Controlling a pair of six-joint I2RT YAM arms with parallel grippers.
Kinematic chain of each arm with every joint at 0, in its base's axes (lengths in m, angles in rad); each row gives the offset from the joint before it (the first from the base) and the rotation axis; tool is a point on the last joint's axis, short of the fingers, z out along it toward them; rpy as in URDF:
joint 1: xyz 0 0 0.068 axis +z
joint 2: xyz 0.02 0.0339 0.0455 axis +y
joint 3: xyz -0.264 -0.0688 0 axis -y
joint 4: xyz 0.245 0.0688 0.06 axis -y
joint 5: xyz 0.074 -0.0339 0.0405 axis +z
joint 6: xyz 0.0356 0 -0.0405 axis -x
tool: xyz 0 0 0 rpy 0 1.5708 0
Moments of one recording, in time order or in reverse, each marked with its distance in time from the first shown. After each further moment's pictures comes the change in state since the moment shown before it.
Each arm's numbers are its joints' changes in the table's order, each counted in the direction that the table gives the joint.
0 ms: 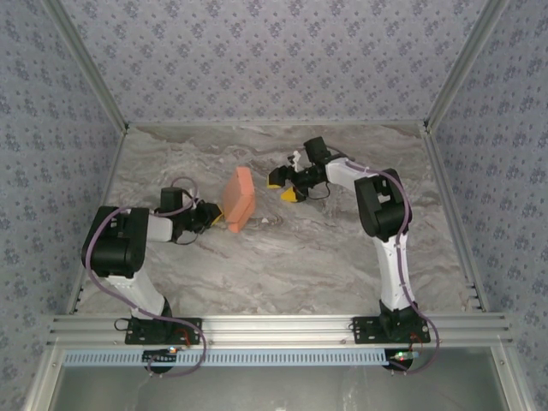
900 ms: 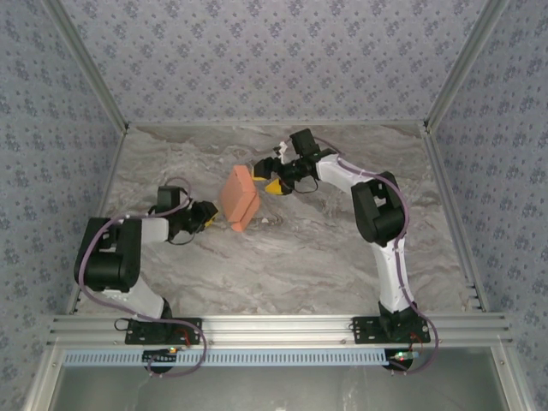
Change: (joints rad) left arm 0.017 -0.146 0.014 -0.234 0.134 0.012; right arm 0.079 -0.042 0.070 0.044 -0.004 -0.118
